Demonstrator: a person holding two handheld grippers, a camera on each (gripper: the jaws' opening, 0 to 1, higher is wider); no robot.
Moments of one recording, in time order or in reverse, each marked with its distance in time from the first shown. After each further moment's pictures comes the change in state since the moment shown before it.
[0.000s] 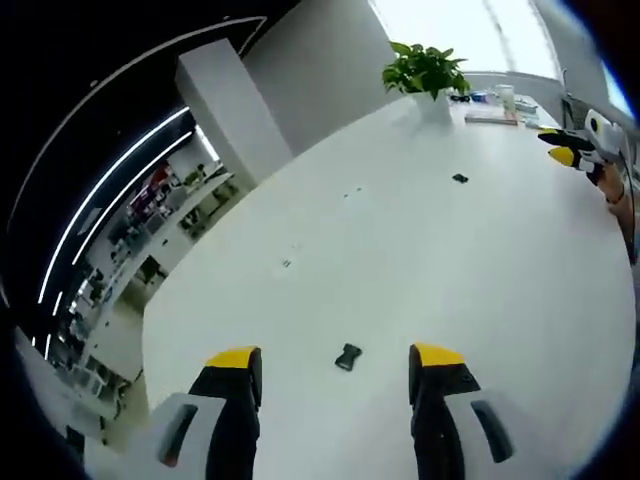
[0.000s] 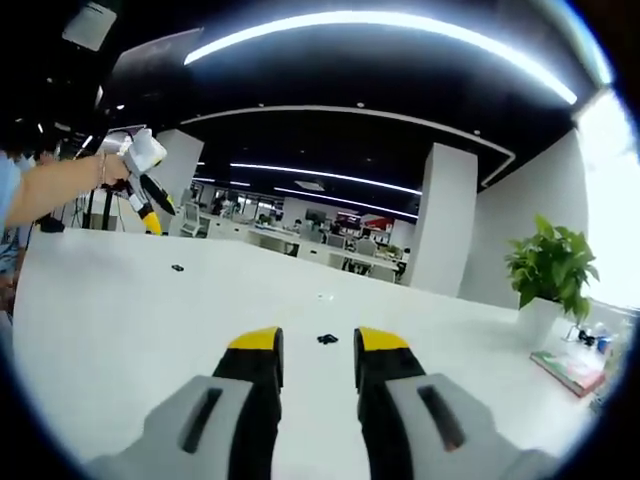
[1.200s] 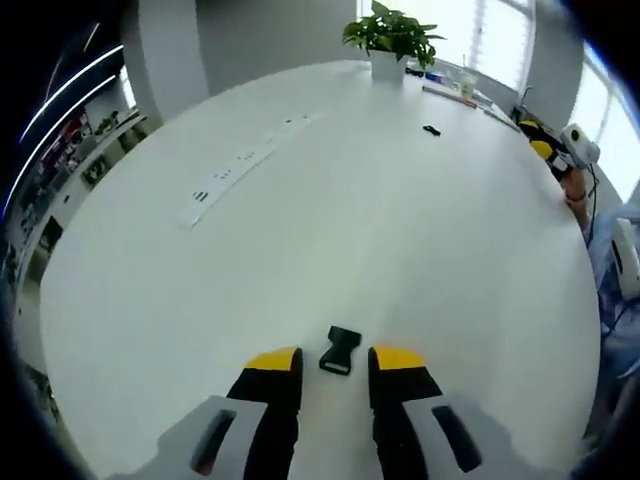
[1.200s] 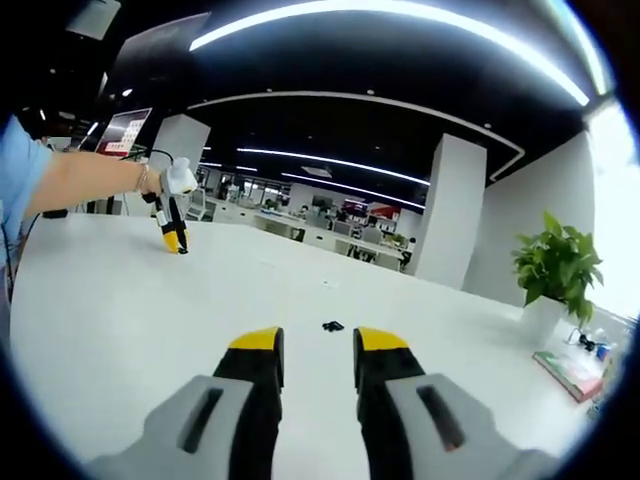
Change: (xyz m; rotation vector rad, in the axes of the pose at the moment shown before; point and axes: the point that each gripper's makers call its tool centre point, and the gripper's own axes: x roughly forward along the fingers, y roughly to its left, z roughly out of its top) left arm 0.086 -0.012 -0.050 -0.040 0.197 -0.460; right arm 0.005 0.008 -0.013 -0.032 0.064 0.034
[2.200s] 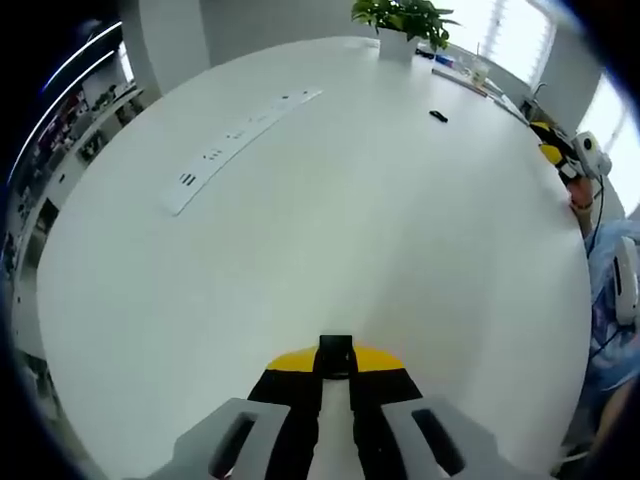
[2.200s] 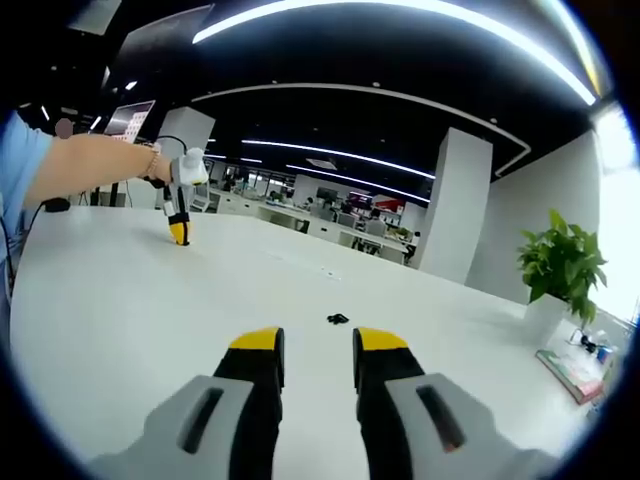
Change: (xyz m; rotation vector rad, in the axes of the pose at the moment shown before) left arm 0.006 -0.019 0.003 -0.047 0.143 0.002; right arm 0.006 0.003 -0.006 -0.011 0.035 0.018
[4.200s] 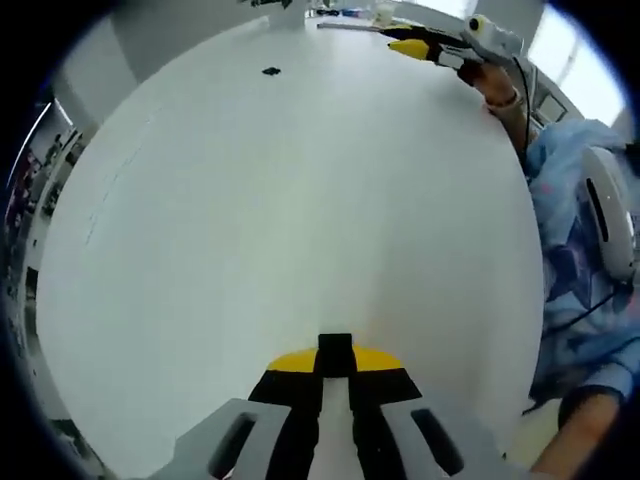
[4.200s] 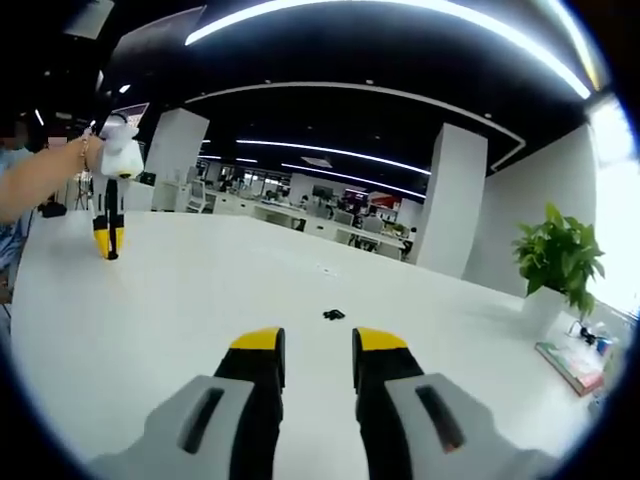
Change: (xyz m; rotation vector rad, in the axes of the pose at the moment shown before) left arm -0.022 -0.171 -0.069 0.249 0.136 -0.062; right arm -0.005 -0.004 -0.006 0.026 0.014 -0.016
